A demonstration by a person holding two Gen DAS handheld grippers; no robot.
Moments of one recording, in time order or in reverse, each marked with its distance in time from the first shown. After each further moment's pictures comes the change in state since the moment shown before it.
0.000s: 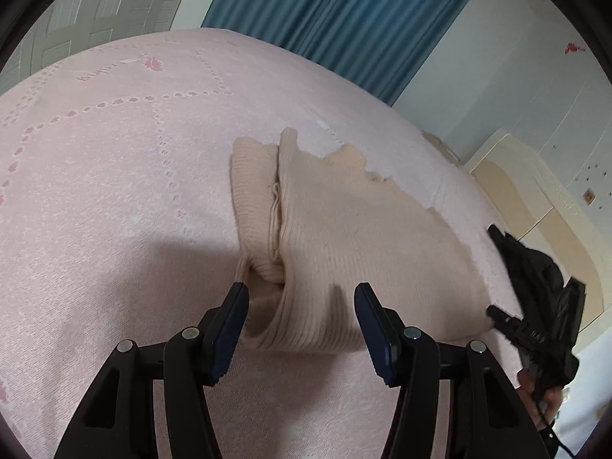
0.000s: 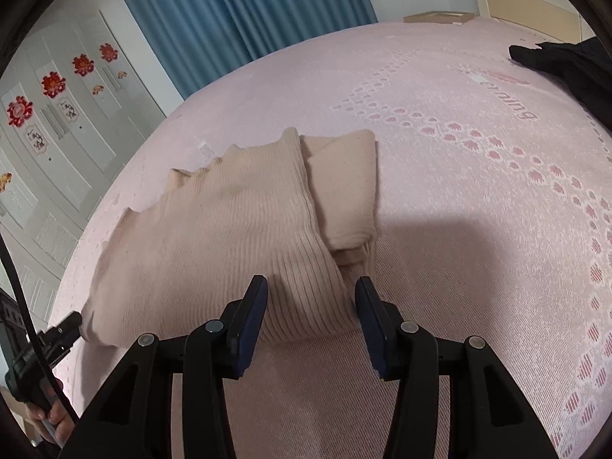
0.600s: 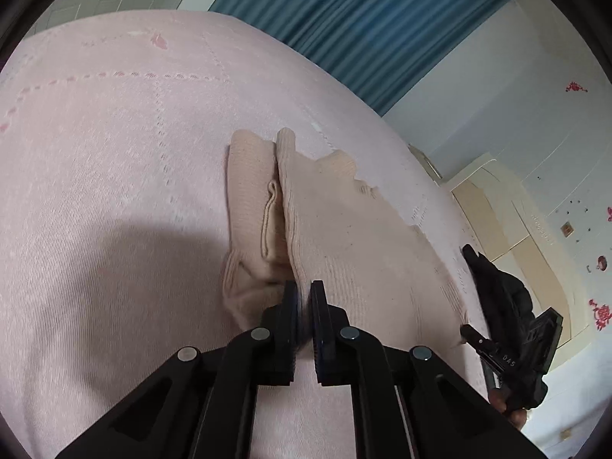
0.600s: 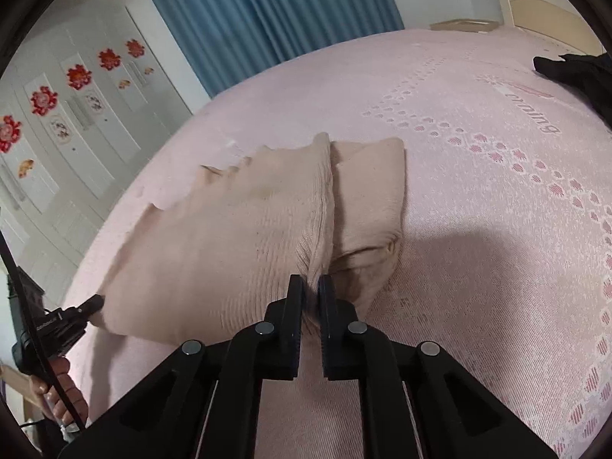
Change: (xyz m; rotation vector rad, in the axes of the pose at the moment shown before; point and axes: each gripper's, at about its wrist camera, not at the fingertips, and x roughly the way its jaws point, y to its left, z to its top) left arm 0.000 0.018 -0.002 -0.117 0.027 -0.112; right arm -0.010 0.004 -0.004 -0.062 -0.019 0.094
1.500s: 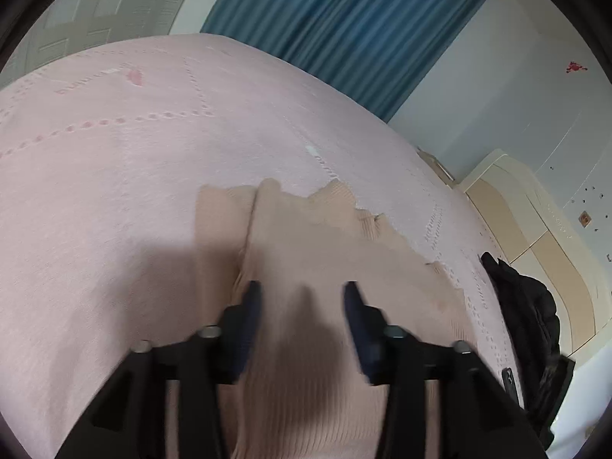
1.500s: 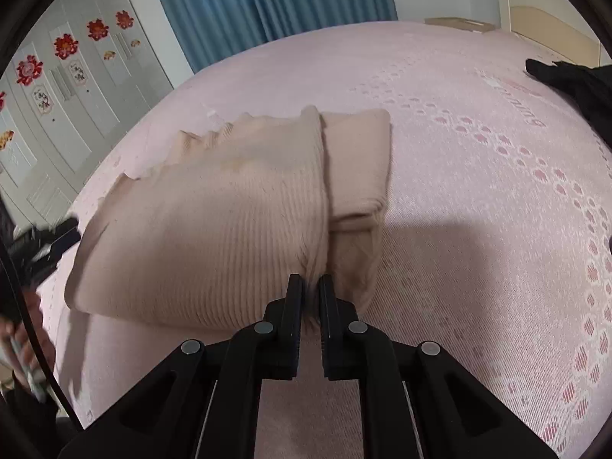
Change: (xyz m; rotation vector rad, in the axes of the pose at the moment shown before) left arm 0.046 -0.033 0.056 0.094 -0.058 0.084; right arm 0.014 0.007 -0.017 -0.057 0.070 -0.125
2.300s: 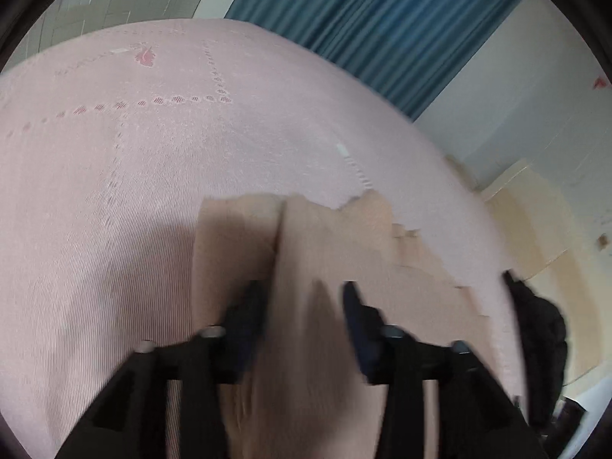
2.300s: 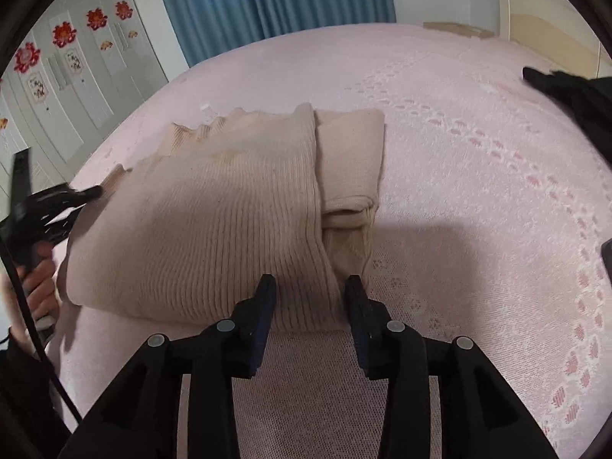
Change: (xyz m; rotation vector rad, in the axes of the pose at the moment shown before) left arm 0.027 0.014 0.009 -0.085 0.015 0.029; right arm -0.001 0.005 -0.002 -0.036 -0.010 -0.054
